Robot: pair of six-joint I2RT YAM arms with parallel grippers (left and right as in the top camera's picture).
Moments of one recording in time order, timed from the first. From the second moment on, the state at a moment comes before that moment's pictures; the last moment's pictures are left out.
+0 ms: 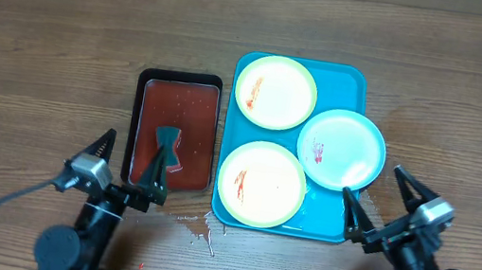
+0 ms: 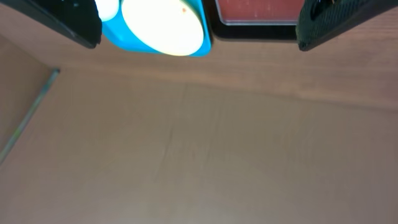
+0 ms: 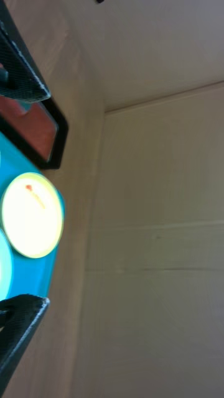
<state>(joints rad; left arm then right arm) 0.02 0.12 0.25 -0.05 0.26 -0.32 0.05 0.13 0.26 -0.03 -0.48 0.19</state>
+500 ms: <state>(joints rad) 0.02 1.06 1.28 -1.02 0.40 -0.22 0.05 0.97 1.14 -0.74 -0.52 0.22</state>
